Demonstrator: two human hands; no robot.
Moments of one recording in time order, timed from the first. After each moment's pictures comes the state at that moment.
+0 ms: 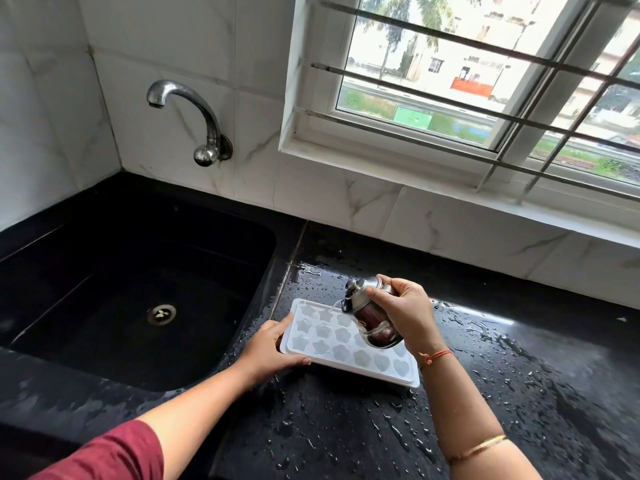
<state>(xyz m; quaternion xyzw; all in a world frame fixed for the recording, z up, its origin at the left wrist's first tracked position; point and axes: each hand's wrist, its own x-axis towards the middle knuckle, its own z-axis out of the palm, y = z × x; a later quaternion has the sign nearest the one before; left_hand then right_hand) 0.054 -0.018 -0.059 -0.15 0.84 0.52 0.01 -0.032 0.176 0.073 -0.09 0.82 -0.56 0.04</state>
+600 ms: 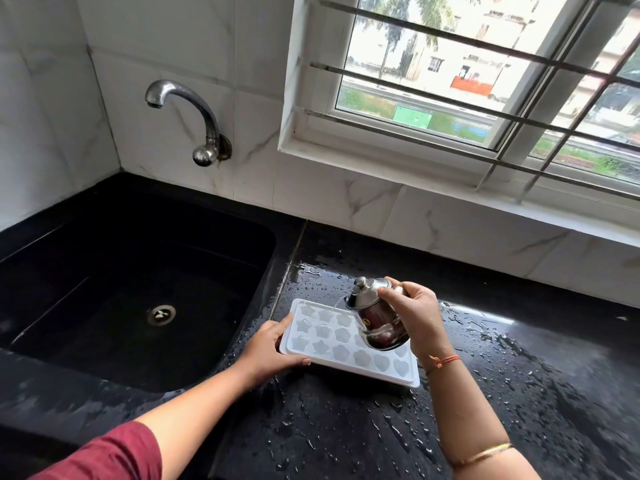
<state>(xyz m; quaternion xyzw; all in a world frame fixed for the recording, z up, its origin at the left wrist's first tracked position) 0.056 -0.019 -0.061 -0.15 0.83 0.53 0.01 -0.040 0.189 0.062 -0.05 0.77 -0.63 0.05</state>
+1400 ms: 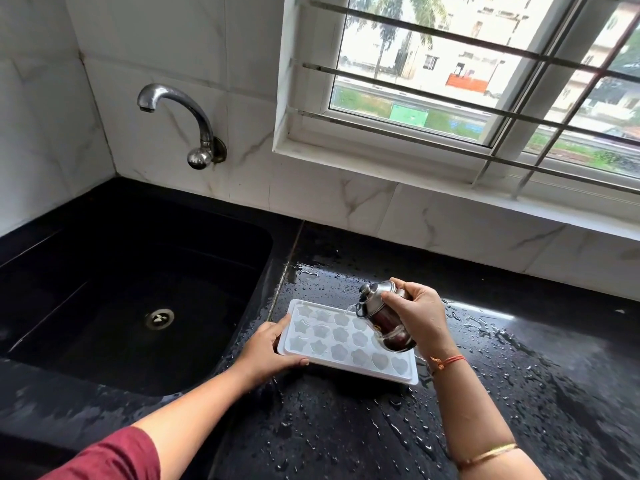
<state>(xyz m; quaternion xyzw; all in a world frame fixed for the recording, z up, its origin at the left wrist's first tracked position) 0.056 -0.017 -0.058 -0.15 0.84 0.53 0.01 -0.044 0.201 0.061 -0.08 0.83 -0.55 0.01</state>
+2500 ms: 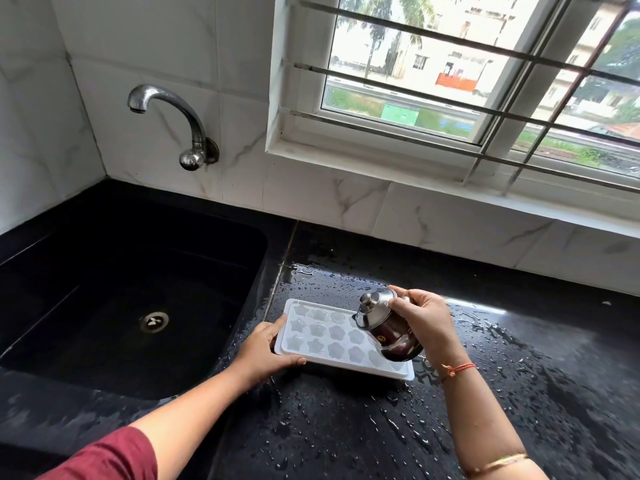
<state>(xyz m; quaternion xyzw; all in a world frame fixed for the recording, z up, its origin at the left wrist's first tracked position) 0.056 -0.016 -0.056 -0.15 0.84 0.53 0.00 -0.026 0.217 0.069 -0.06 0.79 -0.61 0.06</state>
